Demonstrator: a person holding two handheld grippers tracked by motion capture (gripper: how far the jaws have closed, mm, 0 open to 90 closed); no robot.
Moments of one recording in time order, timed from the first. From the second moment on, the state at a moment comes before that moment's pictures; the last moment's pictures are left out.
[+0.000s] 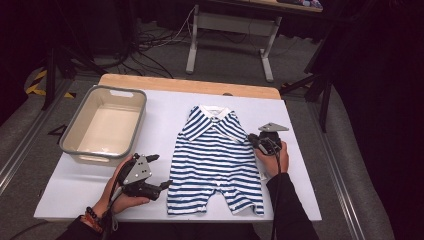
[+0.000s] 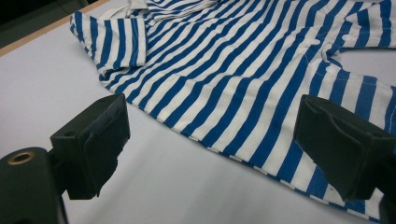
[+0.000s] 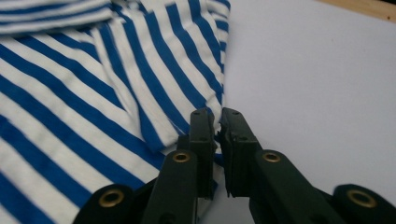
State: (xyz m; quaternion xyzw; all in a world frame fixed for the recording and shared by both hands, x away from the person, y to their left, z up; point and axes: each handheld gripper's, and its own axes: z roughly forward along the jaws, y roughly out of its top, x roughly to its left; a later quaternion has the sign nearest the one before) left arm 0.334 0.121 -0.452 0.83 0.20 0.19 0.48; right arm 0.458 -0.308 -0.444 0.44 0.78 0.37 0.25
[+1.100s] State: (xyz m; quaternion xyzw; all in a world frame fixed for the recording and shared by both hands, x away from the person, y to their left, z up) left arm 0.332 0.119 -0.450 0.83 0.20 0.20 0.48; right arm 0.384 -0.290 -0.397 0.33 0.76 0.48 0.30
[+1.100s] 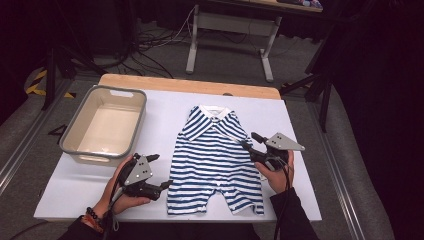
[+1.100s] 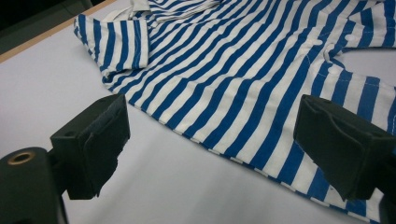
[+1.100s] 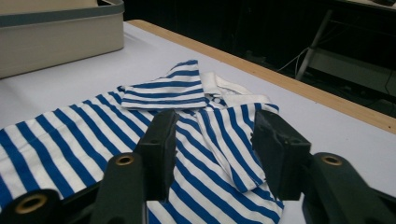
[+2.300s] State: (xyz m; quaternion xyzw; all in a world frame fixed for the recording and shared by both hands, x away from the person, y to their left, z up) left arm 0.332 0.116 -0.452 0.83 0.20 0.20 0.47; right arm 0.346 -0.290 -0.413 0.29 0.78 0.46 0.31
